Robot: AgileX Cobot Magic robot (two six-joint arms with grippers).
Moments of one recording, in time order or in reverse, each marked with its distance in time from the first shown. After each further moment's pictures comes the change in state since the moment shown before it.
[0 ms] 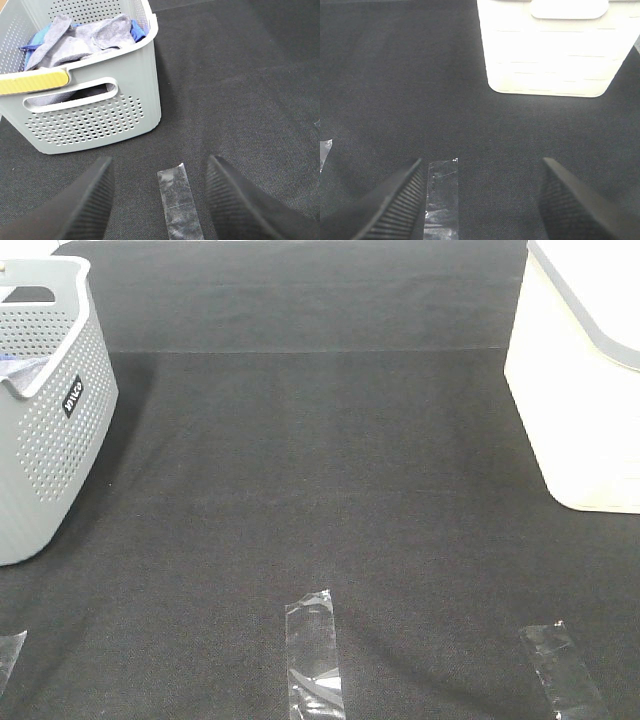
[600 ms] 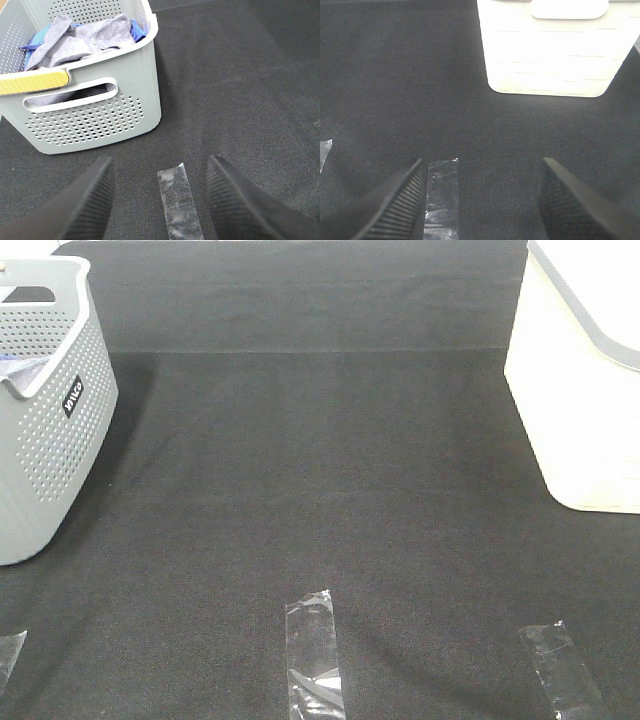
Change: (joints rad) left arm 0.000 0.000 0.000 0.000 0.000 0.000; right arm 0.000 0.000 0.000 0.000 0.000 0.000
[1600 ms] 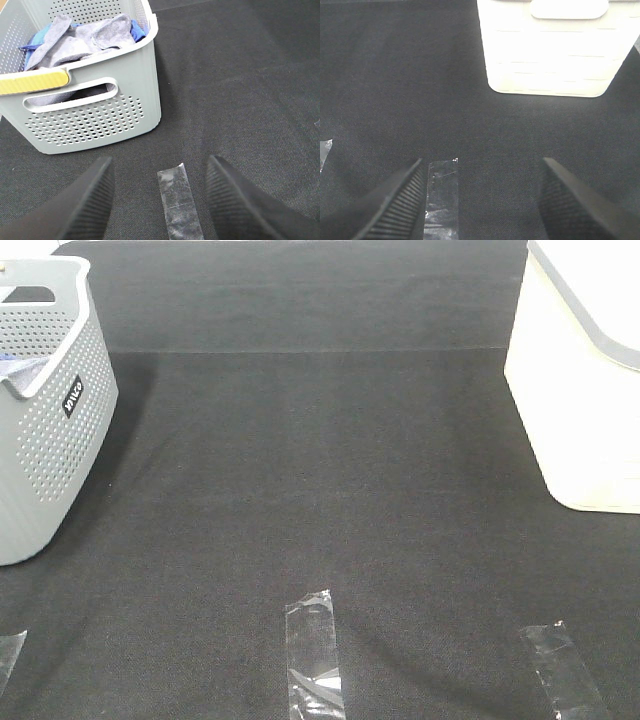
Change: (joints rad) left arm 0.000 0.000 0.000 0.000 0.000 0.000; right arm 0.000 0.000 0.000 0.000 0.000 0.000
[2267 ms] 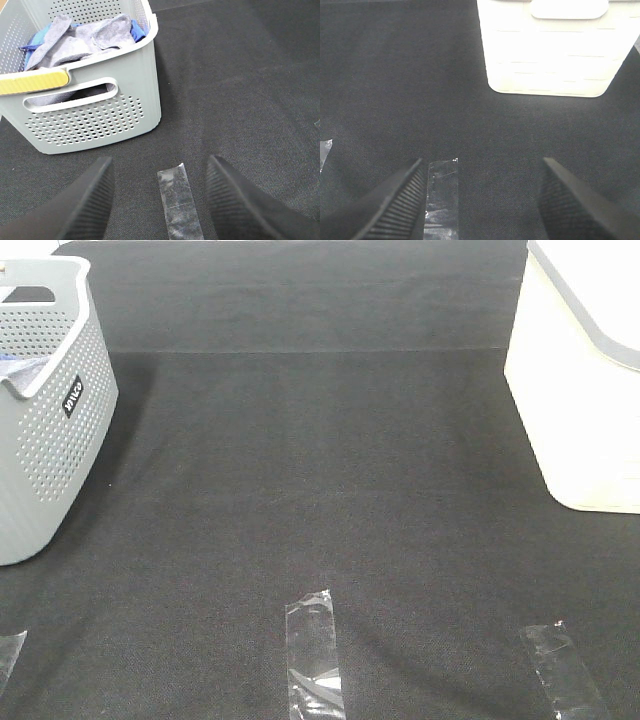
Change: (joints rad) left arm 0.000 0.000 0.000 0.000 0.000 0.000; right arm 0.000 0.000 0.000 0.000 0.000 0.000
